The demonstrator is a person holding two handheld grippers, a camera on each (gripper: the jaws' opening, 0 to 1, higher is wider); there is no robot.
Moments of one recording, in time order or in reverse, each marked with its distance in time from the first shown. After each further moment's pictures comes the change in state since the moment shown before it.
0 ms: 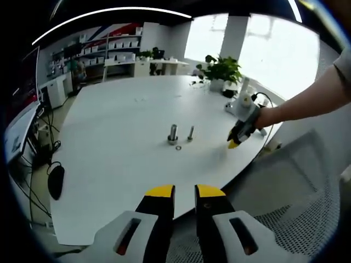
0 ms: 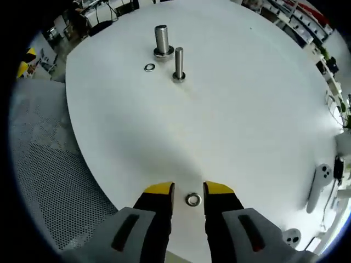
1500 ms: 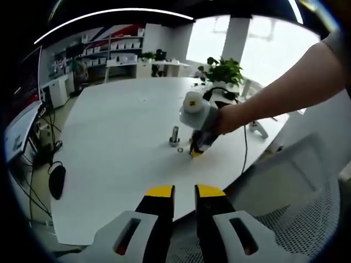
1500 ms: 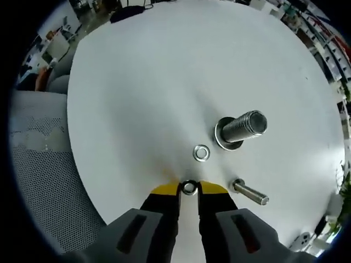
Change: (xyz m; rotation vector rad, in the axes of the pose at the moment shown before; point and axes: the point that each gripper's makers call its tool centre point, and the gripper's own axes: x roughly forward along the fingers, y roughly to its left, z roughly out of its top) left arm -0.001 0.002 0.002 -0.010 -0.015 0.012; right arm 0.031 0.075 0.146 -0.241 0.008 0.040
